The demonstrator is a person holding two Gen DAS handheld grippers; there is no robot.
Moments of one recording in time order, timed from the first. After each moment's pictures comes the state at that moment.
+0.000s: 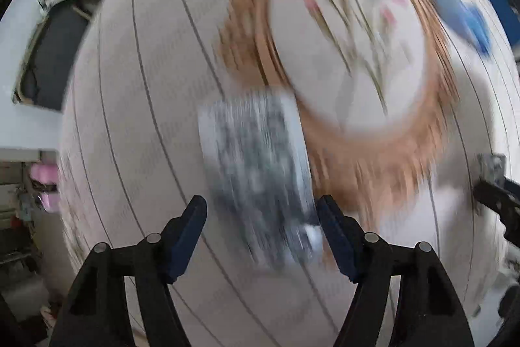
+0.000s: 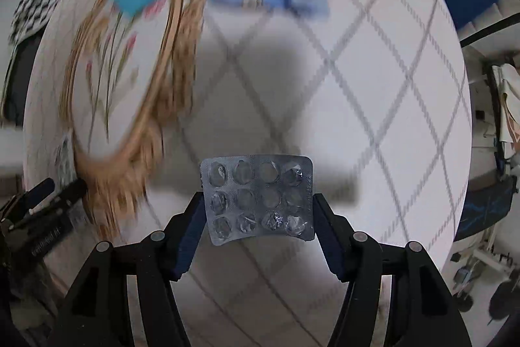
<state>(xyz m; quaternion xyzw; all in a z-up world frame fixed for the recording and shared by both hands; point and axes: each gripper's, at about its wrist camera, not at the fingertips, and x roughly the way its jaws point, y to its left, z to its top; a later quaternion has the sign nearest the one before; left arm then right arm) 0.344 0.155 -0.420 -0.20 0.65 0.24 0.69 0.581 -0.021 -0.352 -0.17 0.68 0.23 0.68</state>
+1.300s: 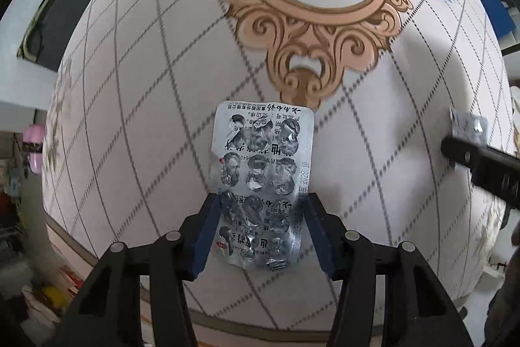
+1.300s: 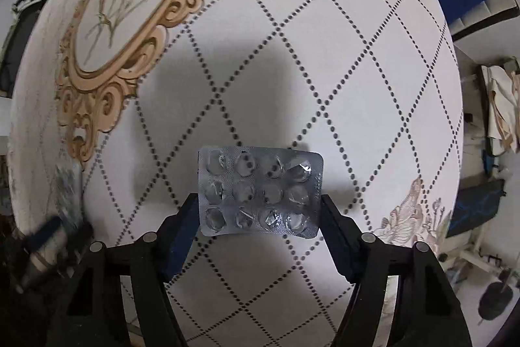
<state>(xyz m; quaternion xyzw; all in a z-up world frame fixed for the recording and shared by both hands) 0.268 0.057 -0.446 -0.22 0.64 0.27 0.69 0.517 -0.018 -0.373 -0.20 0.66 0.22 0.69</state>
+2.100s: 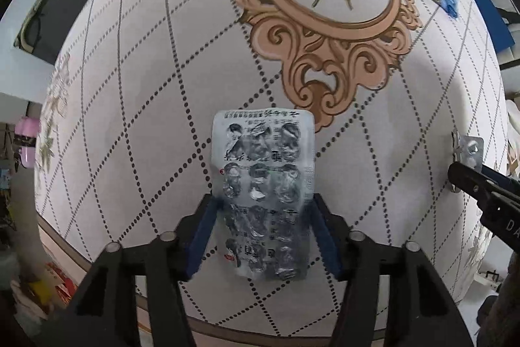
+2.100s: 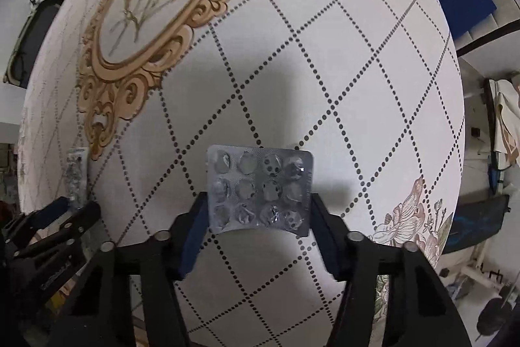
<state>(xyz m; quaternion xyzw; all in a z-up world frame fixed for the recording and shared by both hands) 0.283 0.105 -0.437 -0.24 0.63 0.26 0.69 0.489 -0.006 -0.359 -0.20 0.64 0.26 0.70</state>
